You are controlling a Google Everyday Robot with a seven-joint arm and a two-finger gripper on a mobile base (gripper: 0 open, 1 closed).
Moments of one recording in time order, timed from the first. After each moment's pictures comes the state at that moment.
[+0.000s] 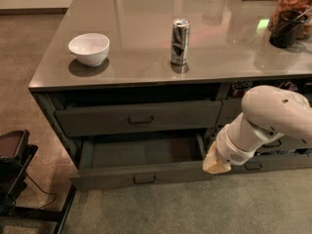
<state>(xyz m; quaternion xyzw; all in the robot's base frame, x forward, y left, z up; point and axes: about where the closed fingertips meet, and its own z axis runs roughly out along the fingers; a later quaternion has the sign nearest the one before) 0.434 -0.166 0.676 -0.62 0.77 0.12 0.12</state>
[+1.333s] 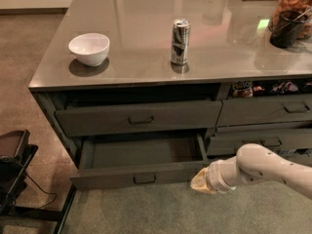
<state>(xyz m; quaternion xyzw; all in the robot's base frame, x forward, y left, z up) 0.454 -0.158 0.503 -0.62 0.73 0.16 0.24</state>
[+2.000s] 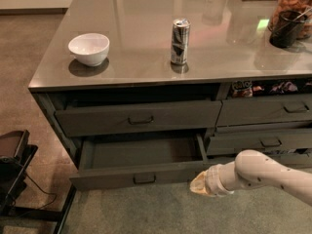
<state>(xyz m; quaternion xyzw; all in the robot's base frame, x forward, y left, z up) 0.454 -0.157 0.486 -0.63 0.72 0.15 0.25</state>
